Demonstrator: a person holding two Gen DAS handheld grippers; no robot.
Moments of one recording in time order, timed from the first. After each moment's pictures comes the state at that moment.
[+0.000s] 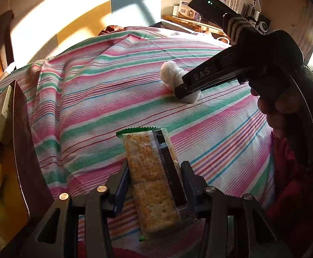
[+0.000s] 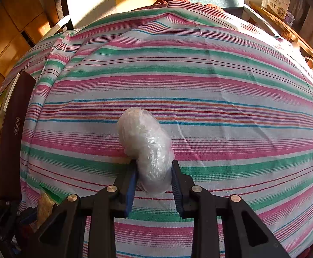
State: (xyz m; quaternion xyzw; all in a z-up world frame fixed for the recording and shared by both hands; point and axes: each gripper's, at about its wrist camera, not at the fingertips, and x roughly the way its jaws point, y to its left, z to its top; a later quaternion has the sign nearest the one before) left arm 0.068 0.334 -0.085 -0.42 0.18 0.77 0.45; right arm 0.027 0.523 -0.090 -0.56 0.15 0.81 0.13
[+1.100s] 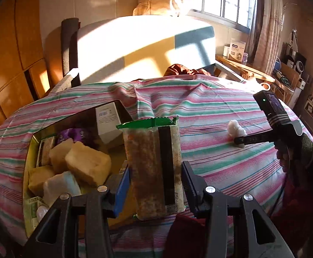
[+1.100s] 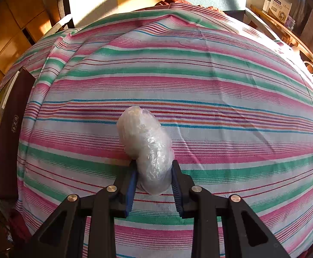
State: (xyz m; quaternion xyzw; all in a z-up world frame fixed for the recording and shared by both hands) left arm 0.029 0.197 0.011 -0.35 0.11 0.88 0.31; right arm 0.024 0.518 -0.090 -0.56 0.13 0.81 0.13
